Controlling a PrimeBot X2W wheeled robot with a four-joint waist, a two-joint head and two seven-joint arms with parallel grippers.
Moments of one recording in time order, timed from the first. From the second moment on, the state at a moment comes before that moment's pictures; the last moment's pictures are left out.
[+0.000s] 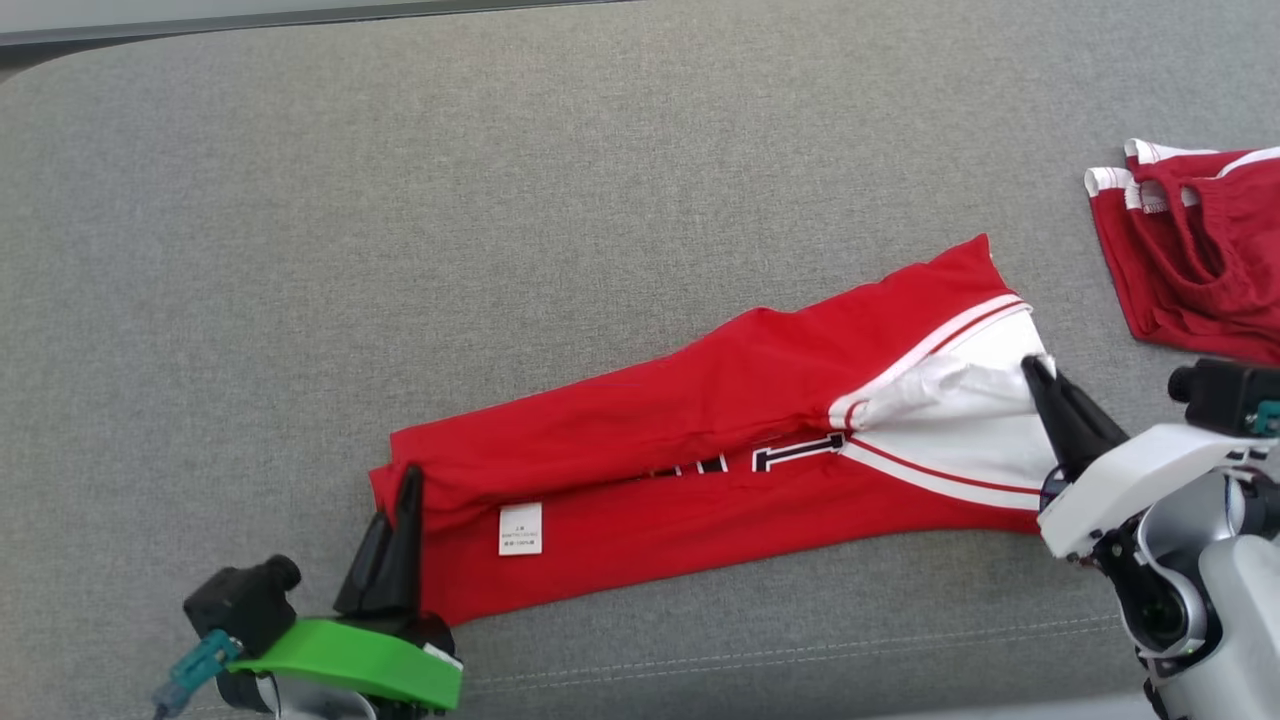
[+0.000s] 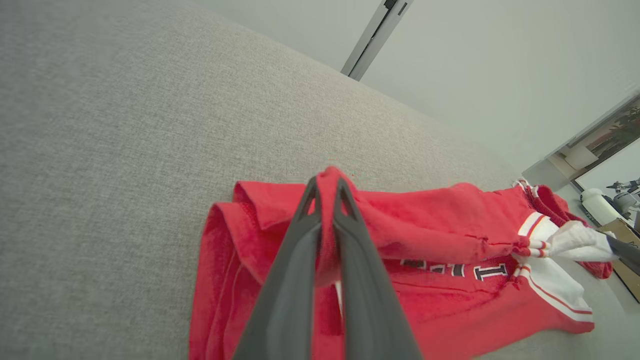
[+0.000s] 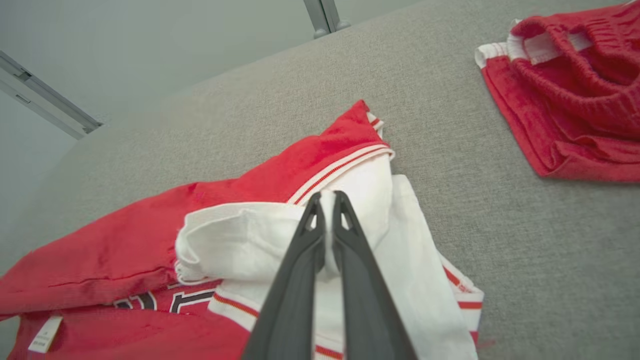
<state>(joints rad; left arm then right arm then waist) -0.06 0.21 -0.33 0.16 -0.75 -0.06 -0.26 -0.22 -0.31 0.10 0.14 0.66 0.13 0.13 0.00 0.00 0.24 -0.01</state>
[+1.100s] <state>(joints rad) 0.05 0.21 -0.31 0.17 -0.60 -0.04 -0.26 -0.07 -0.34 -0.01 0.18 0.62 0.13 0.12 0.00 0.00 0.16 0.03</state>
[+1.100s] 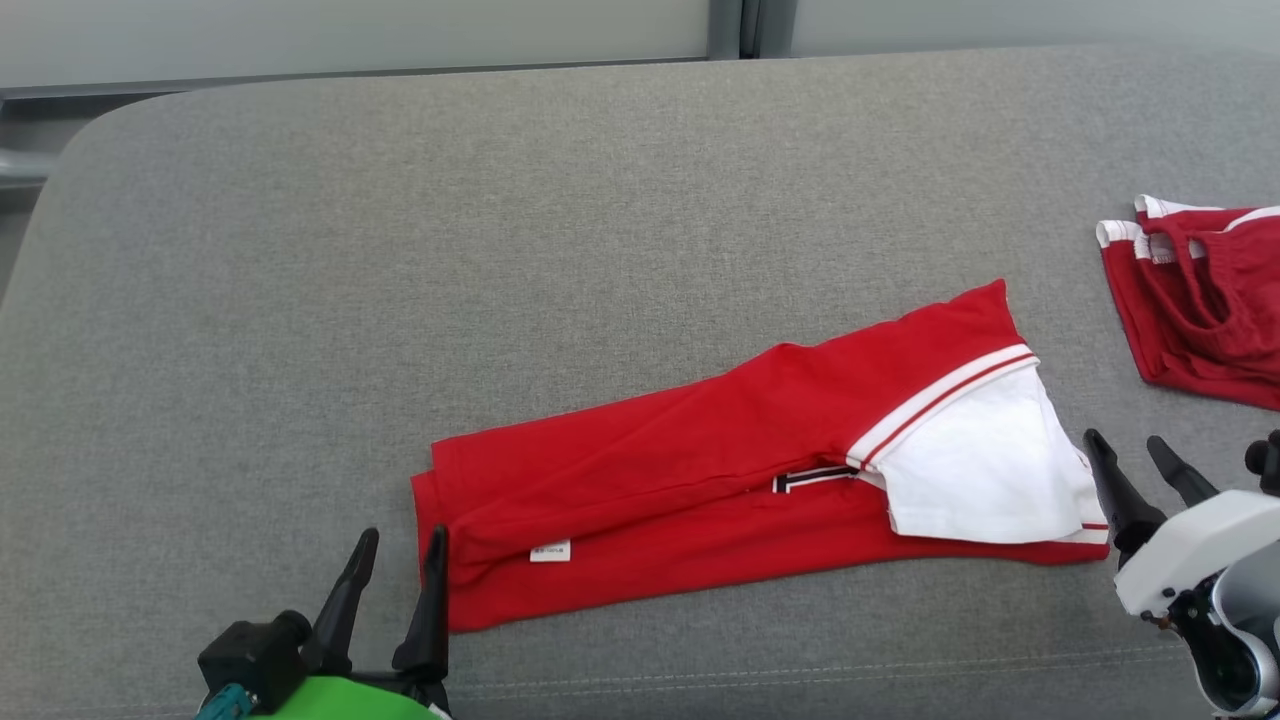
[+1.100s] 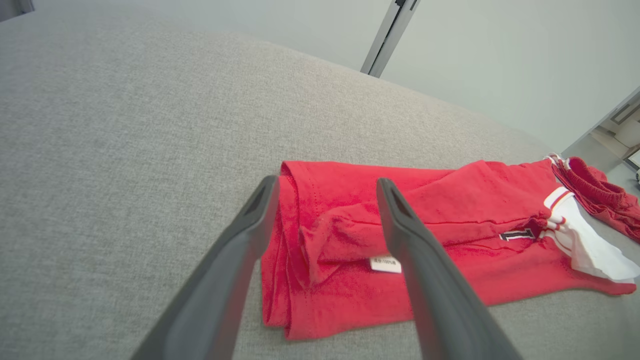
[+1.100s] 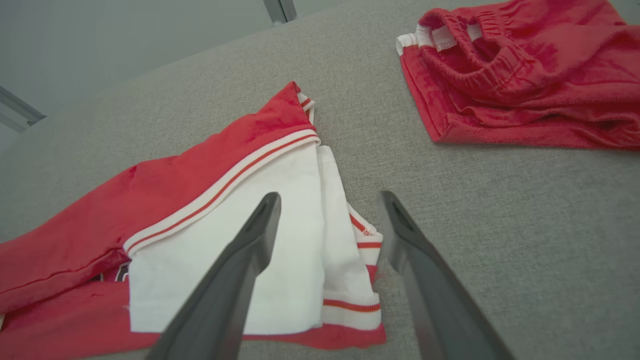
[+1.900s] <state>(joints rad) 0.03 0.22 -0.32 0.02 -0.58 0.02 -0.22 -0.35 -0.34 -0.03 0.67 0.64 0.13 0.34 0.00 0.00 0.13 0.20</state>
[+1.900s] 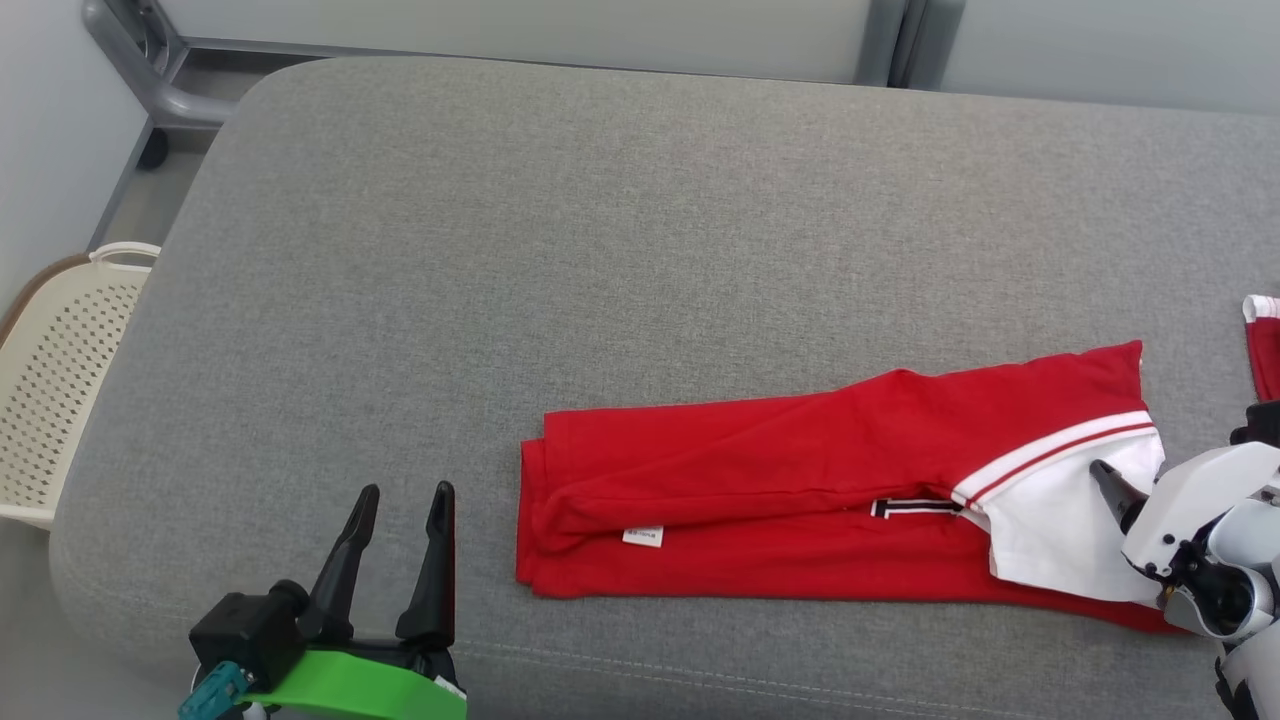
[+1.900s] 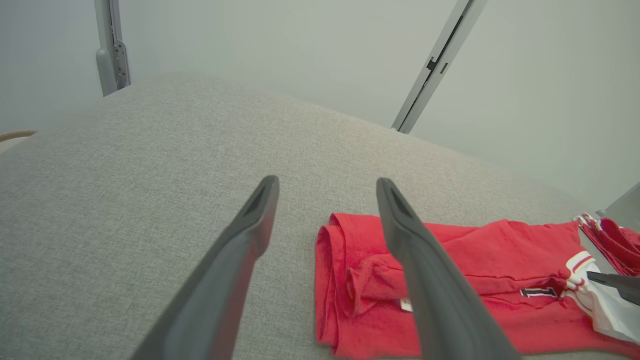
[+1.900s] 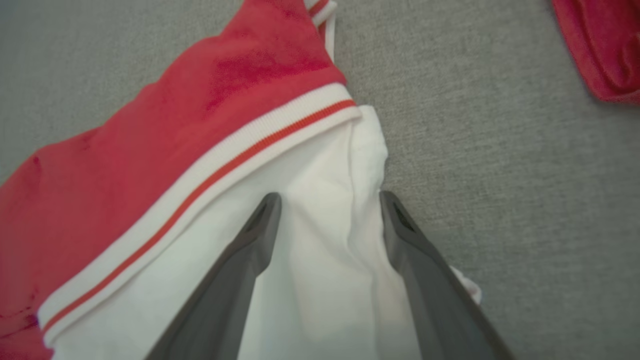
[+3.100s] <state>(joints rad) 0.05 0.24 -0.32 -0.06 -0.58 0.06 -0.21 -0.49 -0.49 0.00 0.67 0.64 0.13 0.27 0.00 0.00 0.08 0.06</state>
